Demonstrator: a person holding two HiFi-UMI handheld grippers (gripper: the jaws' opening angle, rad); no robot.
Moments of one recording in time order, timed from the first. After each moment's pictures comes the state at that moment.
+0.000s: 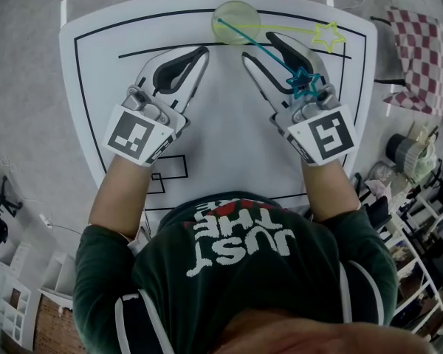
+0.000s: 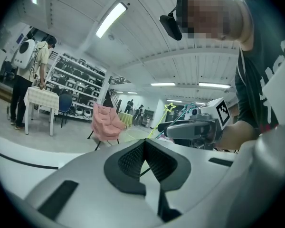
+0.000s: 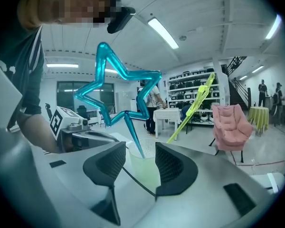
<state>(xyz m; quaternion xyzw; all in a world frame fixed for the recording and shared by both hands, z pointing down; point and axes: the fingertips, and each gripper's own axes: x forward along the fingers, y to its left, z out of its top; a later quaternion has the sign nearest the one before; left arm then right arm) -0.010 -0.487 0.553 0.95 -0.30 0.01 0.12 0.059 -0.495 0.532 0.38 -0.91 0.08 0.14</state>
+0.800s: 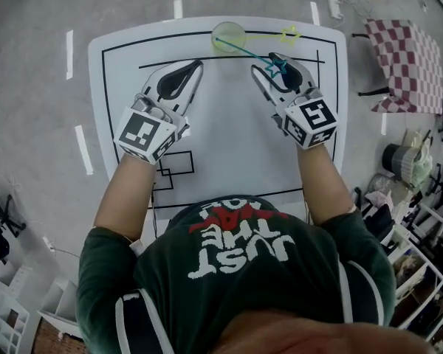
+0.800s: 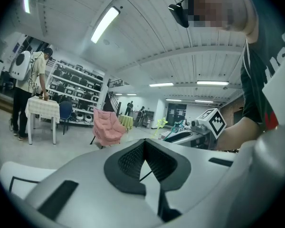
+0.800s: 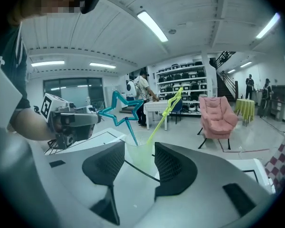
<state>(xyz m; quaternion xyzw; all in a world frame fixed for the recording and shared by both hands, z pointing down) -0.029 -0.465 0.496 0.95 -0.30 0.02 0.09 0.098 -0.471 0.530 0.44 -0.87 0.14 0.17</state>
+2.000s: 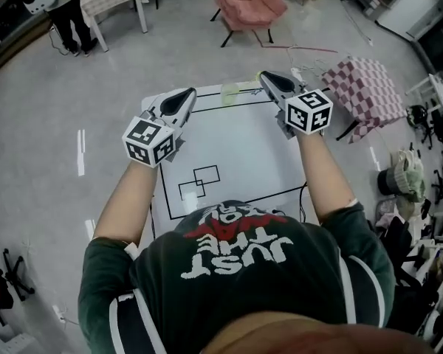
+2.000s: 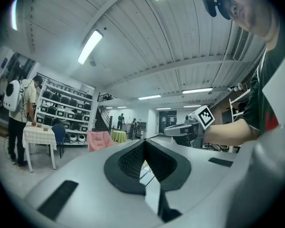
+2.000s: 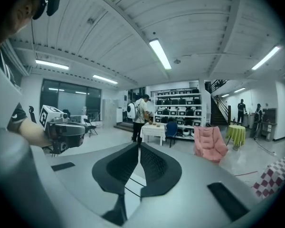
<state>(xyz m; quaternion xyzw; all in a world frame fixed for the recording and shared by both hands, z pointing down) -0.147 -0.365 0.268 0.96 -0.26 -0.02 0.03 0.034 -0.386 0.261 0.49 -0.86 0.05 0.11</state>
